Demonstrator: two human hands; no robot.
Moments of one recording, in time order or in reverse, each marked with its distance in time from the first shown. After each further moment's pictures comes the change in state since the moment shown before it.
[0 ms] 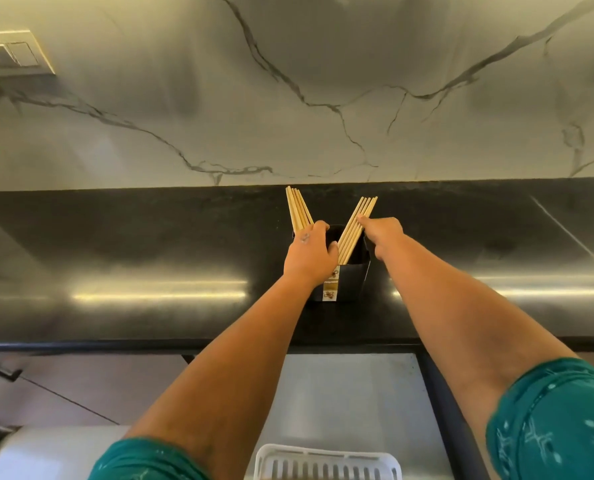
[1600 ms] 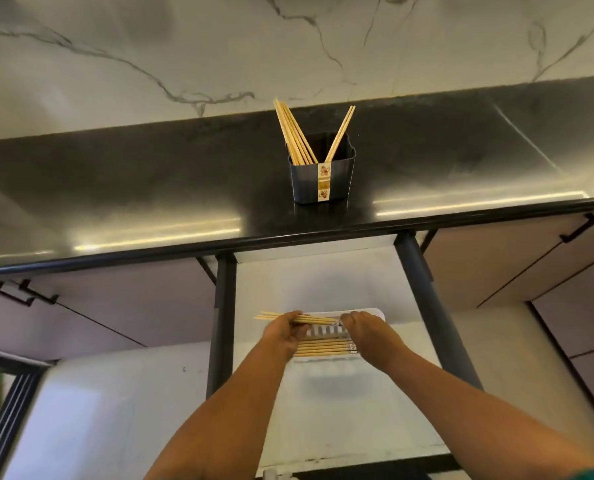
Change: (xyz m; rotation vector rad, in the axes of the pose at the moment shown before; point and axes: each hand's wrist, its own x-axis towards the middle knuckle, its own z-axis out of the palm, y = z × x) left_hand -0.297 -0.096 0.050 -1.333 -0.114 -1.386; right_hand -0.245 0.320 -0.062 -1.435 -0.411 -0.769
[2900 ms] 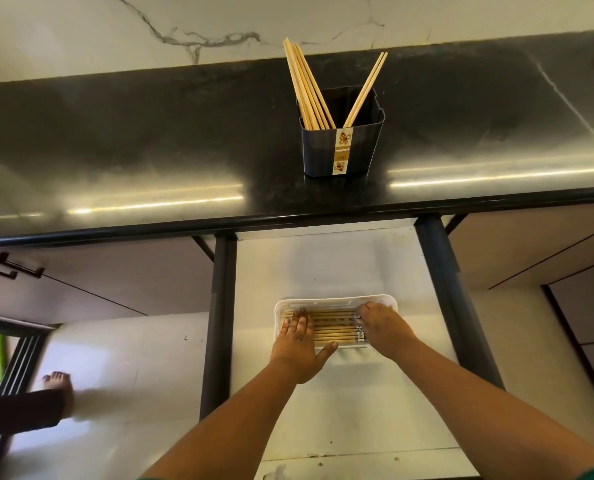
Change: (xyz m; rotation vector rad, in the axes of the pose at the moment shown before) left_hand 0.042 -0.056 -0.044 2.092 -0.080 0.602; right_hand 0.040 0.029 0.061 0.217 -0.084 0.119
